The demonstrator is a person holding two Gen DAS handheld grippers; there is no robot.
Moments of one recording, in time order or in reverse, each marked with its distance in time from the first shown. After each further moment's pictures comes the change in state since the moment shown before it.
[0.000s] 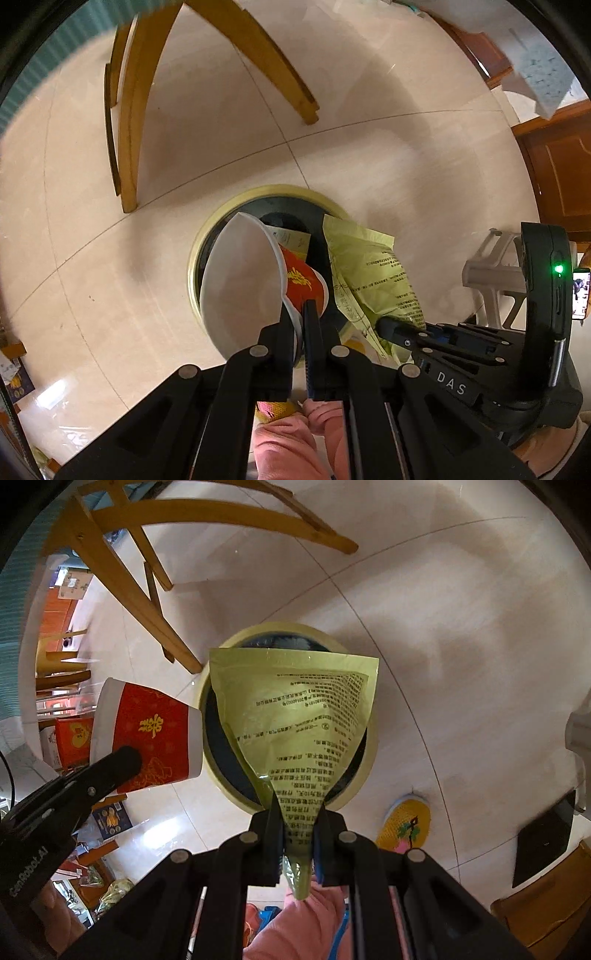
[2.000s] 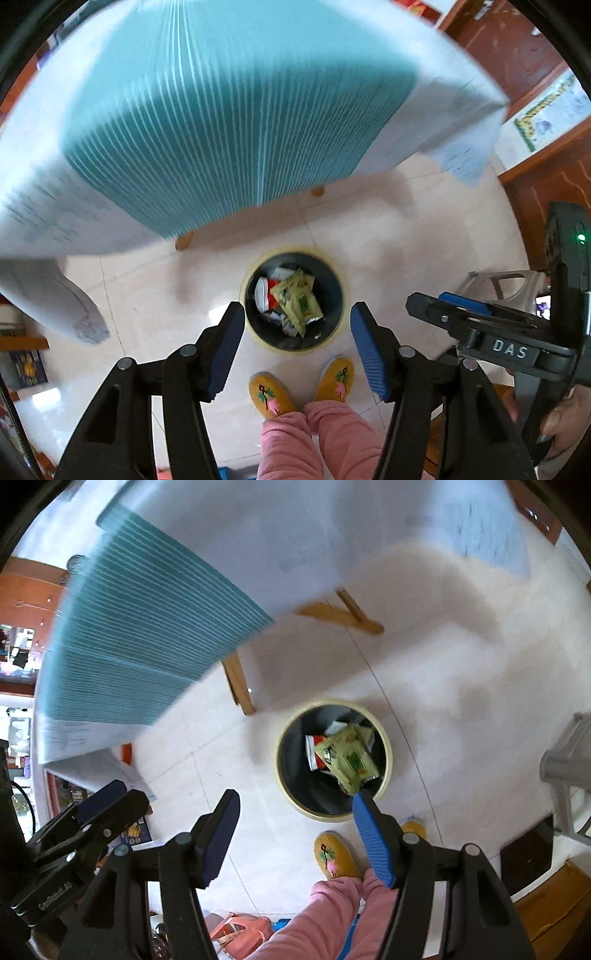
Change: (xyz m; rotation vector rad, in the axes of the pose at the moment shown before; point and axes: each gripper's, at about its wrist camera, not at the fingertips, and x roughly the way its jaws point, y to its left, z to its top) left arm -0.240 0.002 -0.046 -0.031 -0.246 0.034; right arm -0.197 0.083 -0.035 -0.090 -0.206 0.032
